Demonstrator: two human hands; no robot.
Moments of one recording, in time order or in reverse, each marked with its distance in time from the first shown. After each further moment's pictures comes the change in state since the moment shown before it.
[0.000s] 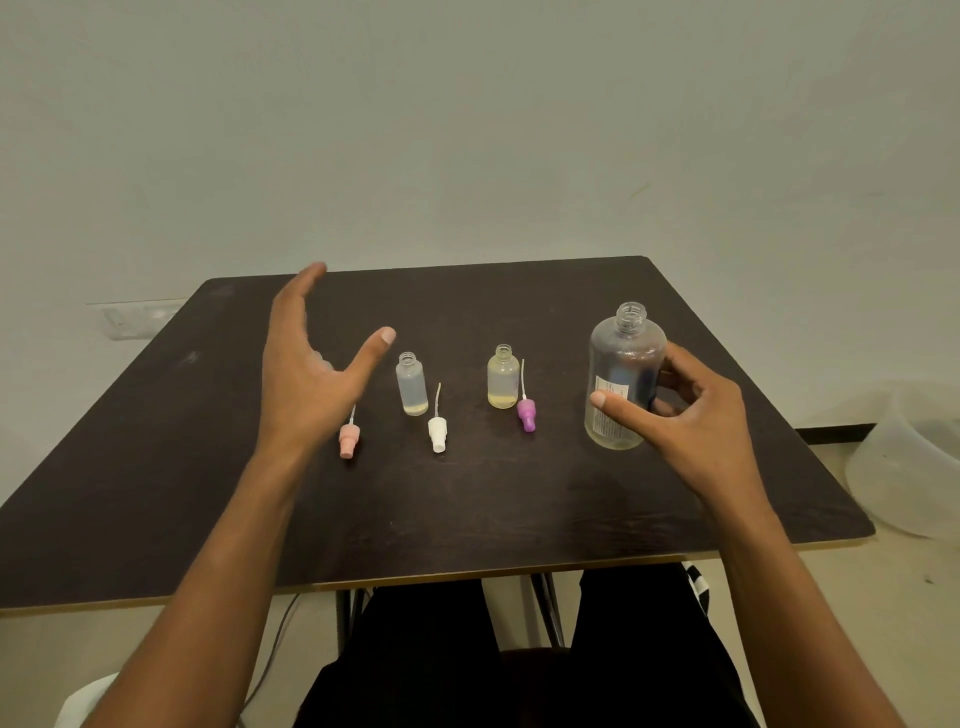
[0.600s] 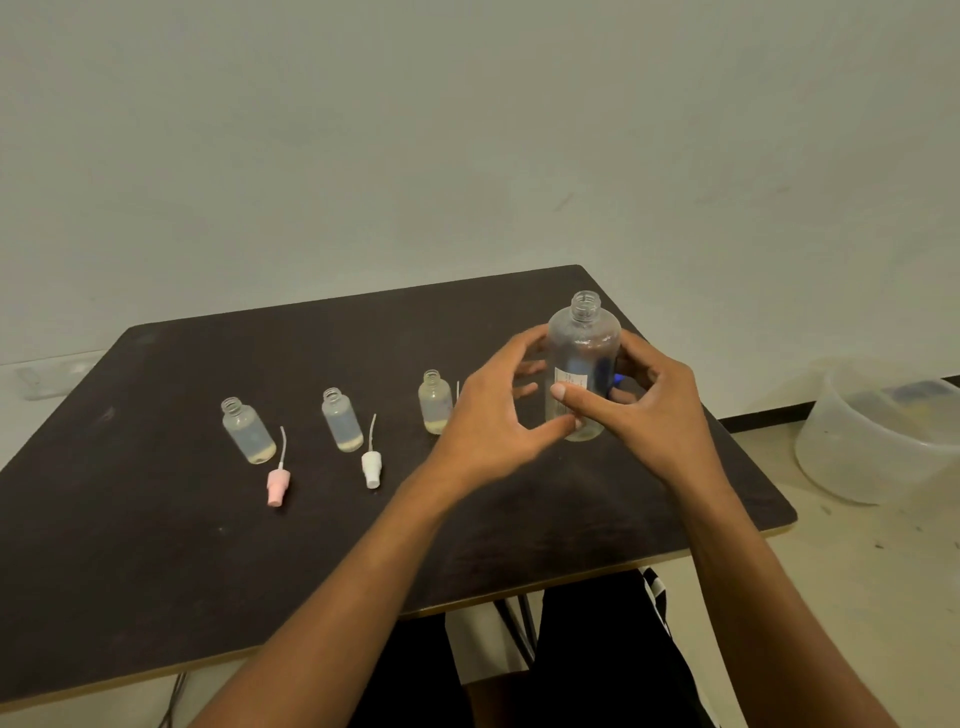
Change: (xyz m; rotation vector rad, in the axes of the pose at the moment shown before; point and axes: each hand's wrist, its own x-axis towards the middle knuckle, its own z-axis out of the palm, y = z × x) left_hand -0.045 0.098 0.175 -0.170 -0.645 0.172; right_hand 0.023 0.014 -0.036 0.024 0.035 -0.060
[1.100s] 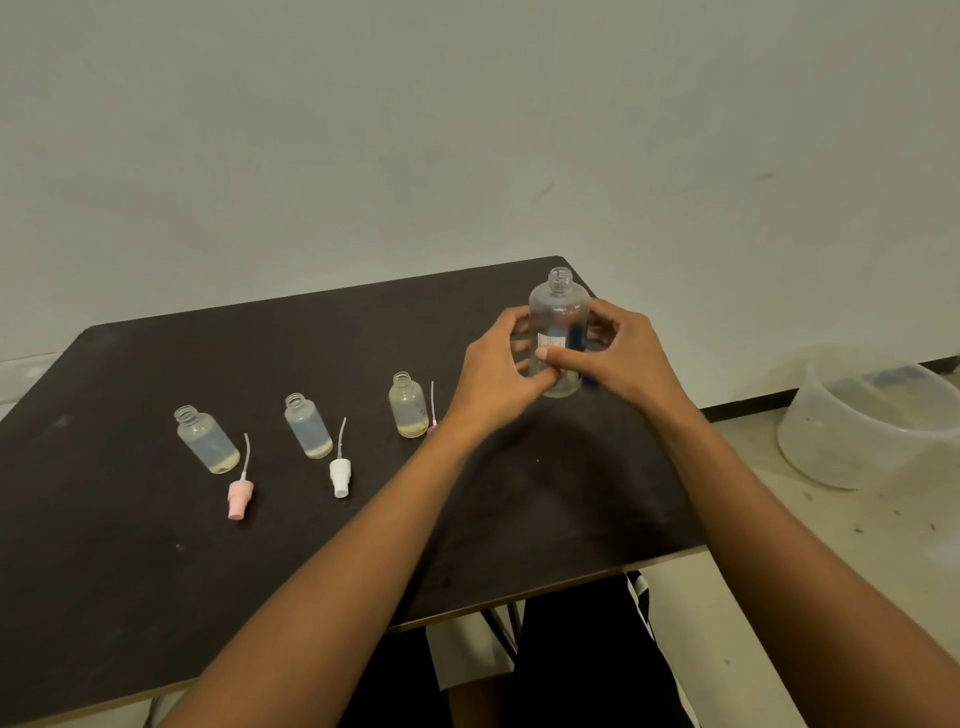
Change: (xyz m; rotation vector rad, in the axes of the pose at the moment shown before) left_hand 0.073 -0.037 0.039 -0.067 0.087 -0.164; right_hand 0.076 0.045 -0.014 -0.144 -0.091 0.028
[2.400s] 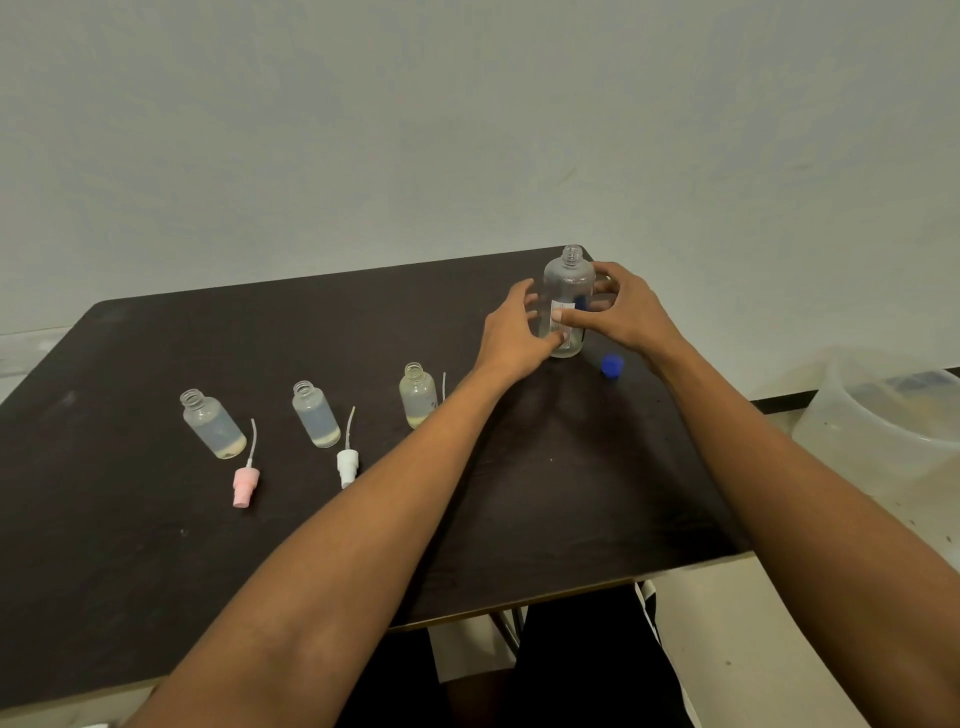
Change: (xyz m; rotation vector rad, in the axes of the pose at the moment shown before) left_hand 0.069 -0.036 0.014 0.107 0.035 -0.186; right_hand 0.084 0.049 0.010 -0.156 -0.089 0.109
